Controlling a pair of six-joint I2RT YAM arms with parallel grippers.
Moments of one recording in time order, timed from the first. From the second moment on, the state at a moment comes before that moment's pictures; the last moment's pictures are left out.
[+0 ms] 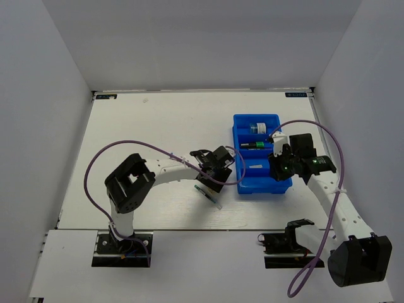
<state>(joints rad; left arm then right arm) -0.99 1.88 1.26 -0.54 -0.10 -0.33 0.18 1.01 0.82 -0.80 -0.26 -0.29</state>
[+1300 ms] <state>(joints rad) -1.02 2.00 1.80 -0.52 0.04 -0.37 0.11 0.78 0.66 -0.62 0.07 -0.08</state>
